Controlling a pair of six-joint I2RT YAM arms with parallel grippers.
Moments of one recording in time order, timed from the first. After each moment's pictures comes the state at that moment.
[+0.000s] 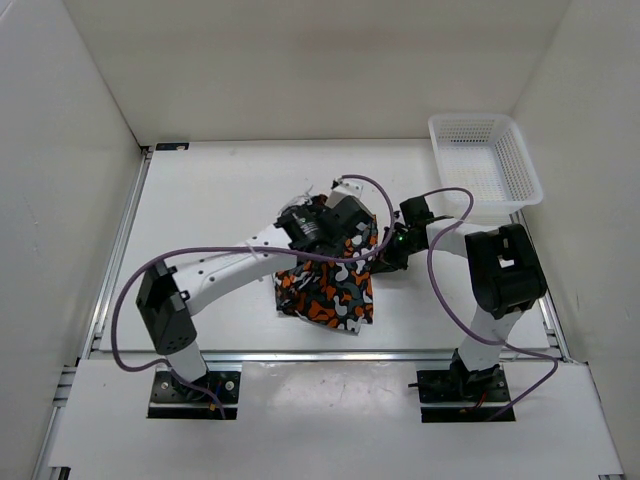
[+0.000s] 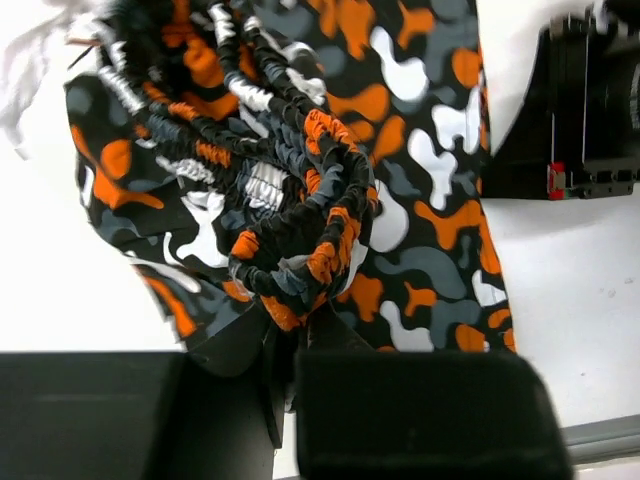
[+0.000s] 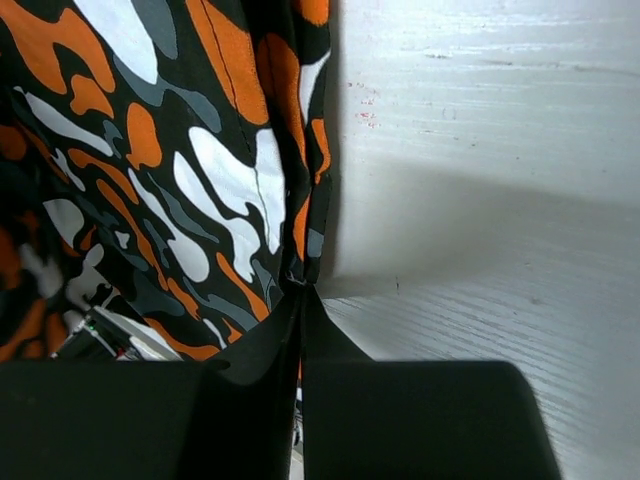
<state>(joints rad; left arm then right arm) -1.01 1.67 1.59 -0.85 -0.59 -0.48 0.31 1.81 0.97 -0.35 -0.49 0.57</state>
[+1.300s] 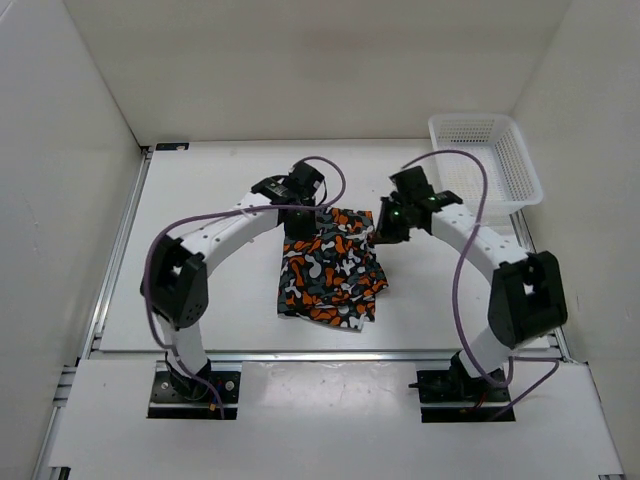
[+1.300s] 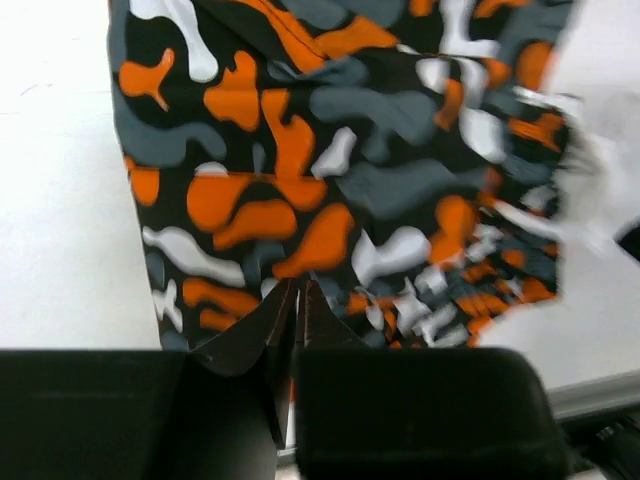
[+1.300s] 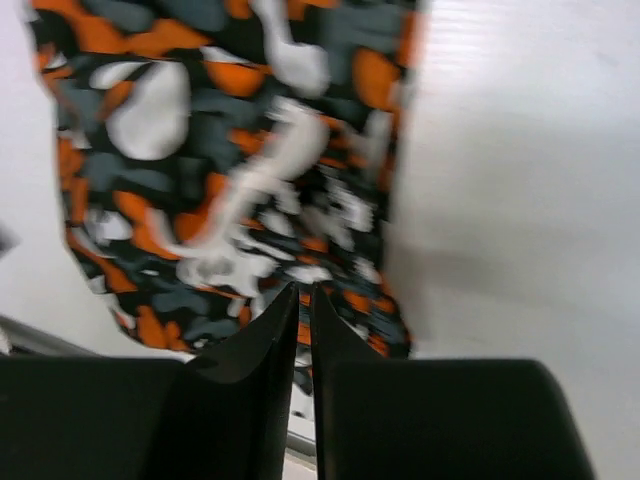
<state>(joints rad) -0.66 1.77 1.54 -0.82 -0.10 -0.61 0.38 1.55 1.14 -0.61 -0.21 0.51</state>
